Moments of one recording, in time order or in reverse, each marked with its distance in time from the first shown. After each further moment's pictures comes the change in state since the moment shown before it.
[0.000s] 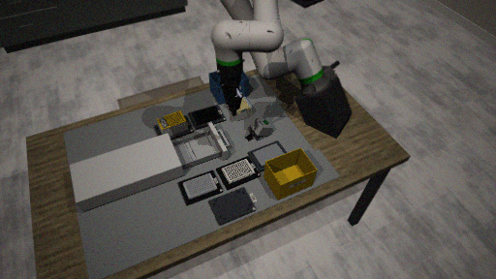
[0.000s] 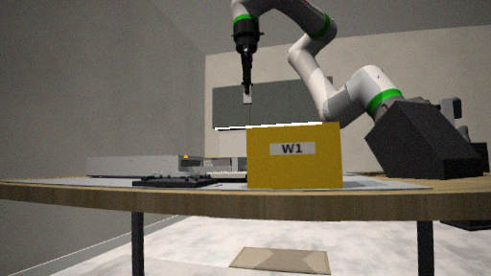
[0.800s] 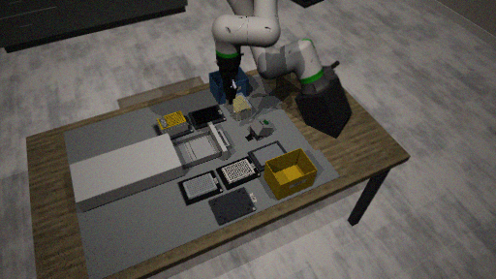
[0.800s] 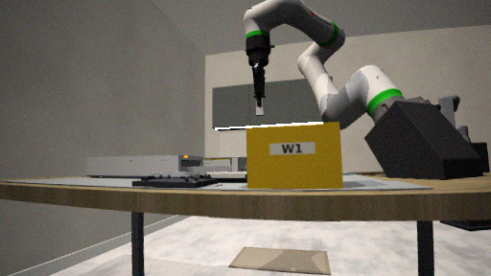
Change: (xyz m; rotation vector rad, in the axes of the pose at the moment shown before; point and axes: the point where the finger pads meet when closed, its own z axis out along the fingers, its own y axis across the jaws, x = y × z) arm -0.040 0.084 0.017 -0.066 0.007 0.194
